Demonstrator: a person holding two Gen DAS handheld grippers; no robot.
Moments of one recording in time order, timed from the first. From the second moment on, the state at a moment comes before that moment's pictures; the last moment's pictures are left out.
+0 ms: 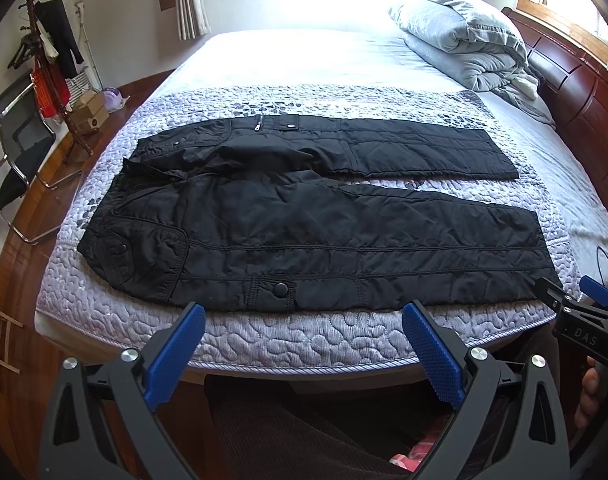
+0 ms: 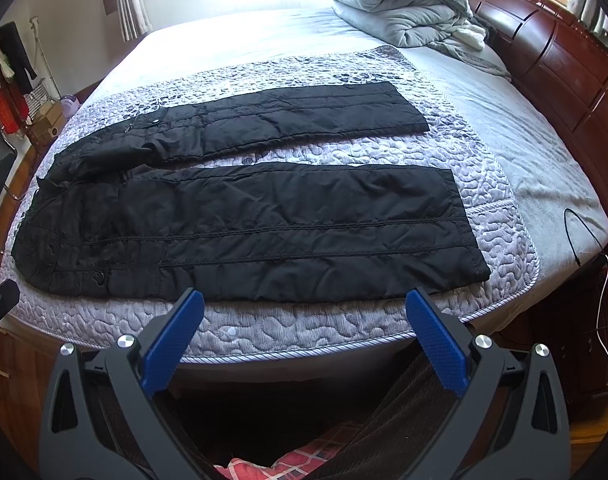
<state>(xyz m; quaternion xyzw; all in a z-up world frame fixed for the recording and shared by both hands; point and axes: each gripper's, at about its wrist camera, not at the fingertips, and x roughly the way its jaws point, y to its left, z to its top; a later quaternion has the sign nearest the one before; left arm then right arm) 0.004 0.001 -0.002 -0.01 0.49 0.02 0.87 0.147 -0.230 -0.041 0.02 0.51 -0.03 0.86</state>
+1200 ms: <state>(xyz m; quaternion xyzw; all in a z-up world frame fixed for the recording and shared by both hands) 0.300 0.316 -0.052 -0.13 0.54 0.18 0.81 0.477 -0.398 -0.090 -0.06 0.53 -0.09 0.84</state>
